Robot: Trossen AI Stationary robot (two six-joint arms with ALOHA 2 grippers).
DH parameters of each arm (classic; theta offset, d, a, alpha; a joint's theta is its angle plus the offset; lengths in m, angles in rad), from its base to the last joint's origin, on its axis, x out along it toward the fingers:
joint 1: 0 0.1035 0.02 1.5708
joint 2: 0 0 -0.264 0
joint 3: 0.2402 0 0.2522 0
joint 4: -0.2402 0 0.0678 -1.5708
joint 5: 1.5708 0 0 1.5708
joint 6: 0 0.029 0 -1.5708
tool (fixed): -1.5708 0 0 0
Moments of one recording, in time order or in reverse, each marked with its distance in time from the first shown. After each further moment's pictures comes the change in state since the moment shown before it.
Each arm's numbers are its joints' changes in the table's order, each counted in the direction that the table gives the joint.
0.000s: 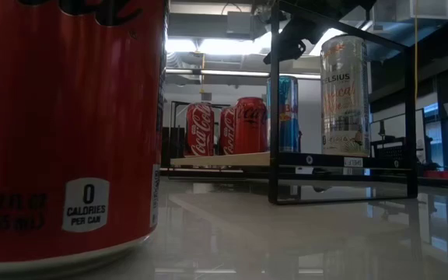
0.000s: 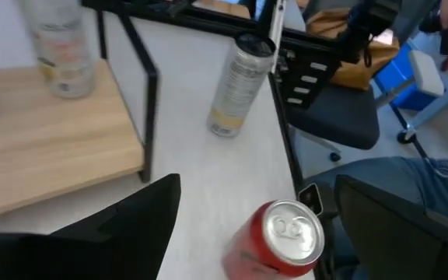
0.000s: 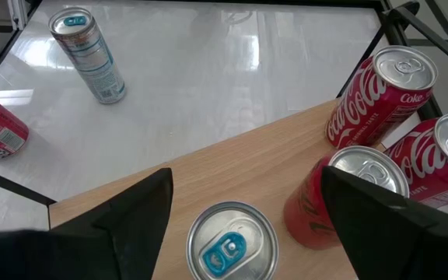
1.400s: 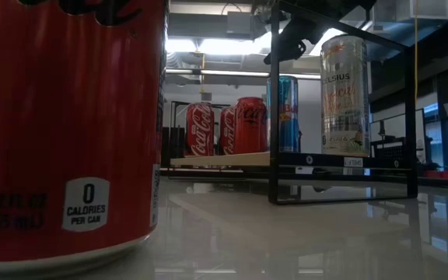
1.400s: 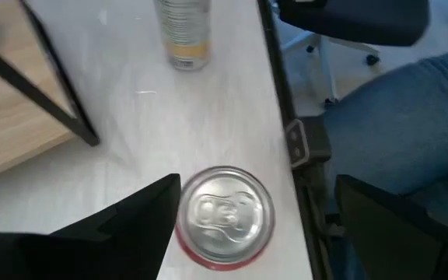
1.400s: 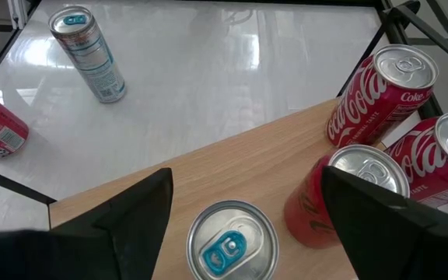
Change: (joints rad) left arm -0.117 -0.442 0.507 -0.424 0.010 -0.009; right arm 0.000 0.000 0.000 -0.003 0.001 0.000
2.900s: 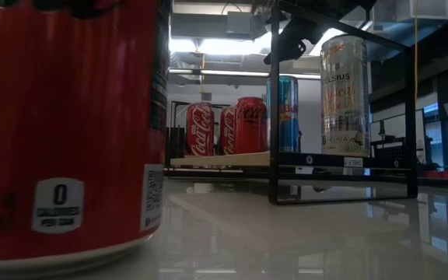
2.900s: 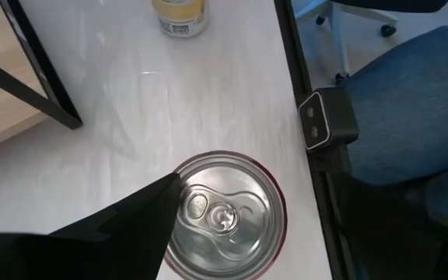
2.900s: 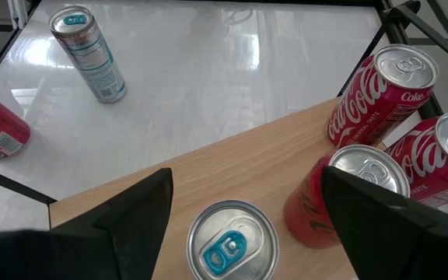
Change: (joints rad) left arm 0.007 -0.090 -0.002 0.012 -0.034 0.001; right arm 0.000 0.000 0.000 0.000 0.000 0.000
